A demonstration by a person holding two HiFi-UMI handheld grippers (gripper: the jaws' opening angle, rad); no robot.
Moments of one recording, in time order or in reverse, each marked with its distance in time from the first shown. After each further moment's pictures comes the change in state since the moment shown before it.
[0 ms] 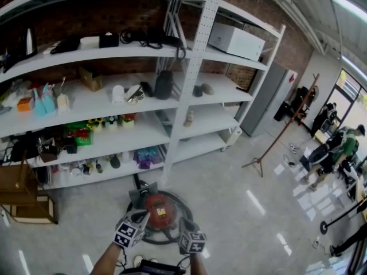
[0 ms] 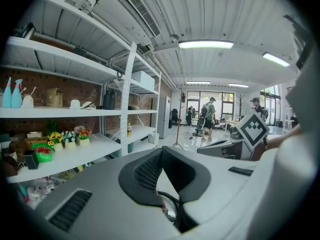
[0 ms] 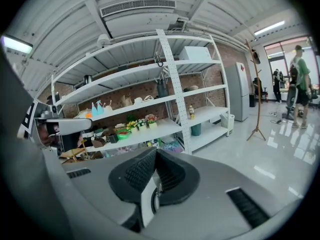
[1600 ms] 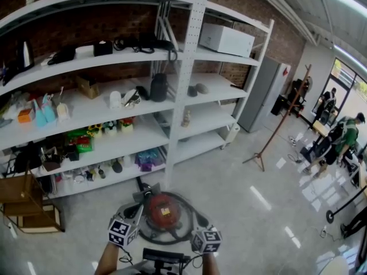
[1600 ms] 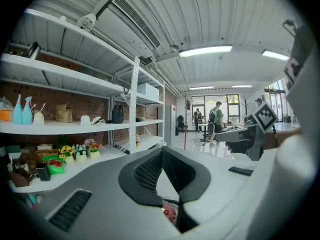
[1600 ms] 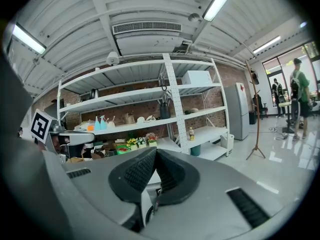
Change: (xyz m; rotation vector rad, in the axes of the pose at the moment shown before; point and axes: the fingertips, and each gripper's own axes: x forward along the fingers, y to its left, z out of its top) left arm -0.048 0.024 0.050 0.041 -0.091 0.081; right arm -0.073 0.016 0.081 -0.044 -0.182 -0.004
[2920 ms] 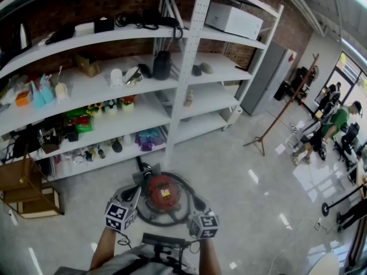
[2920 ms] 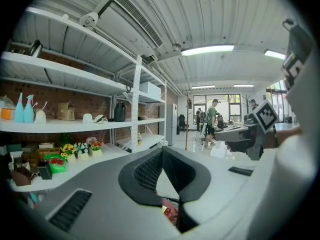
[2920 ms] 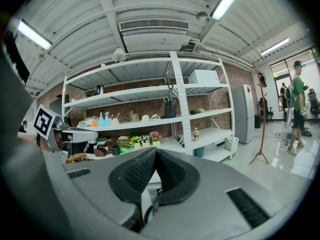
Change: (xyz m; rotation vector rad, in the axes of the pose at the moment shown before) left arm -0.003 0.016 -0.004 -0.008 0.015 0.012; right arm 0.015 0.021 0.003 -0.054 0.001 0.041
